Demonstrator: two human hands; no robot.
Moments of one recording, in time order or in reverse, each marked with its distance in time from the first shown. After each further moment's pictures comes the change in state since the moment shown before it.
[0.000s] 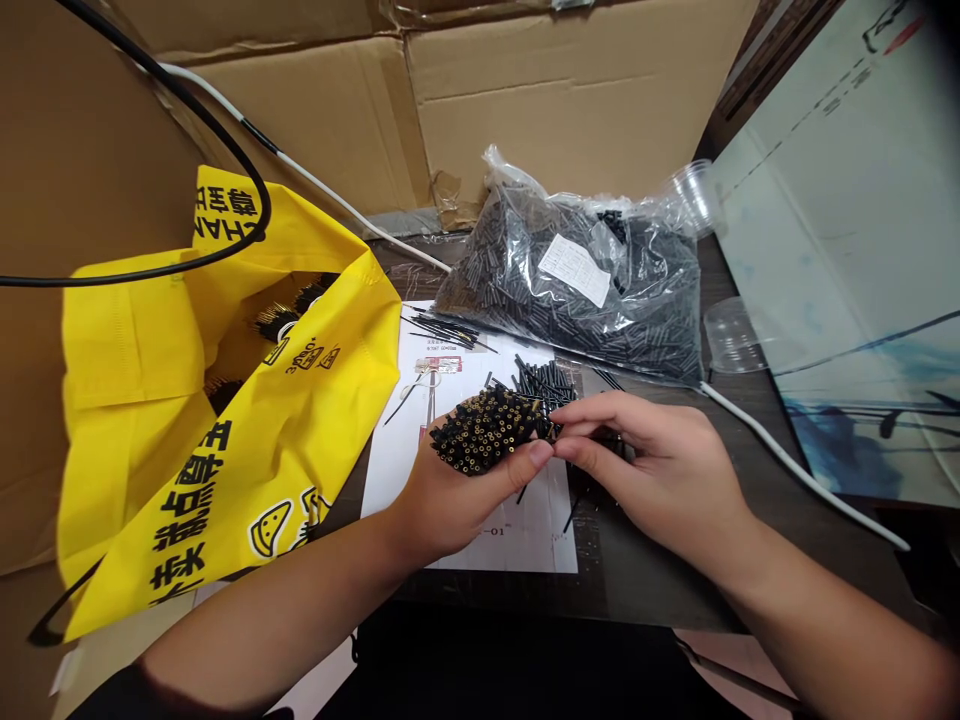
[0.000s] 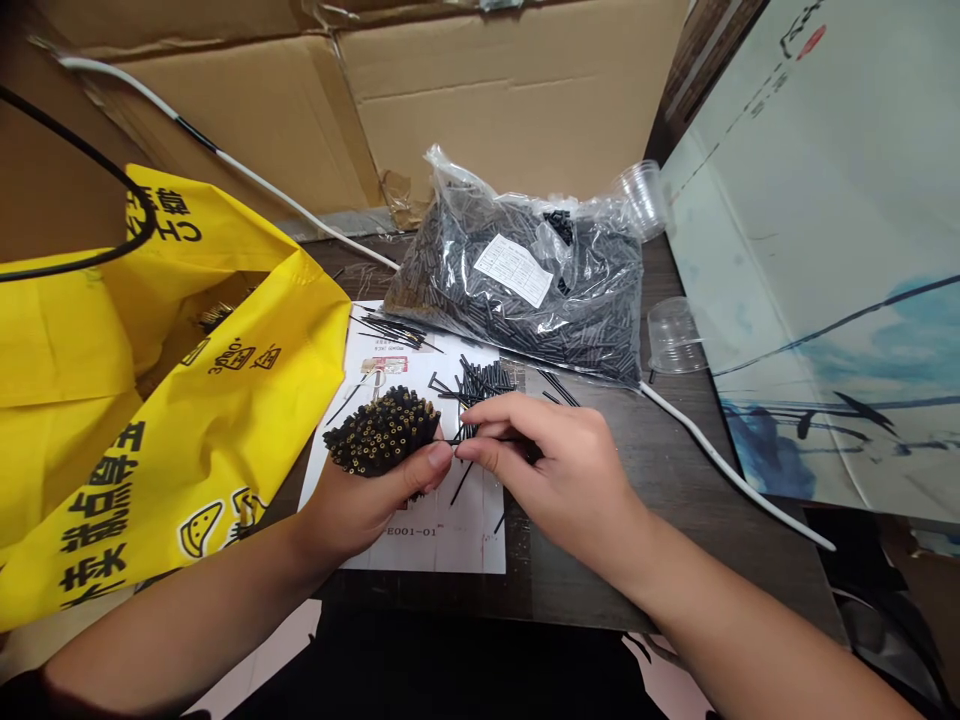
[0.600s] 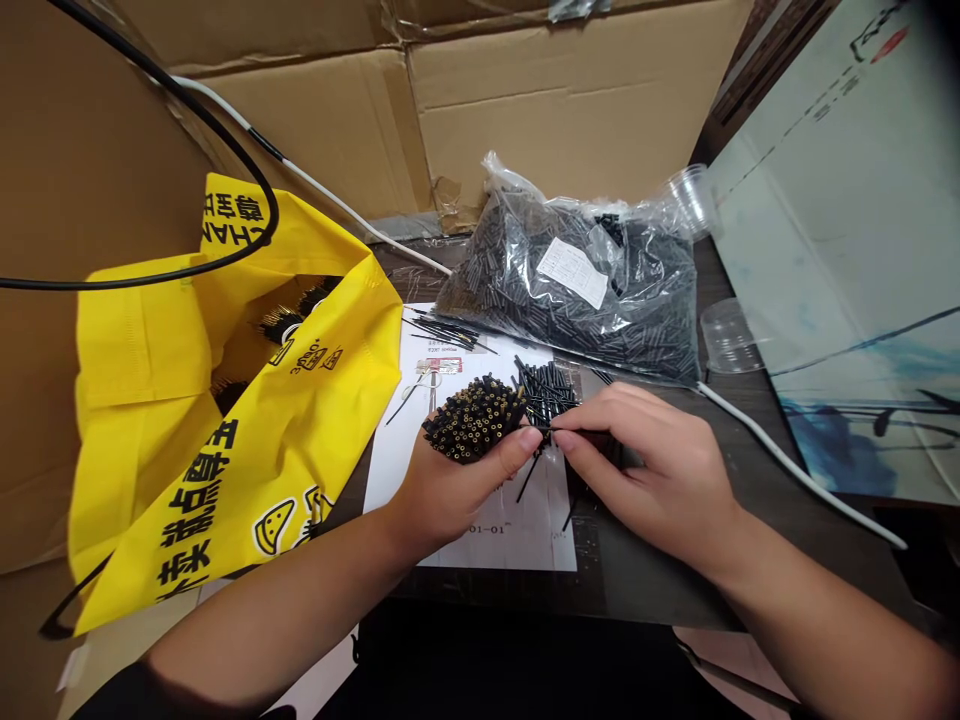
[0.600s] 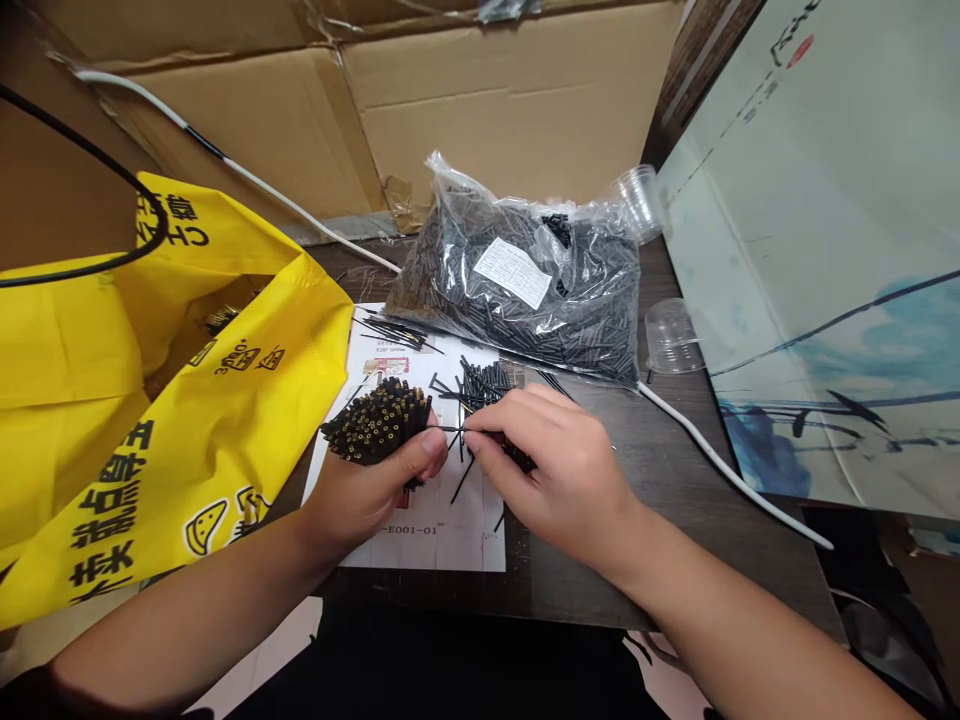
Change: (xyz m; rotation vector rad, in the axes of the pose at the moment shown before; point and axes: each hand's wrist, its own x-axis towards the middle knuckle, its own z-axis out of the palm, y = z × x) left_hand 0.002 -0.014 -0.003 -0.014 -0.017 0.068; right_hand -0.001 0.004 0.000 -0.143 -0.007 -0.244
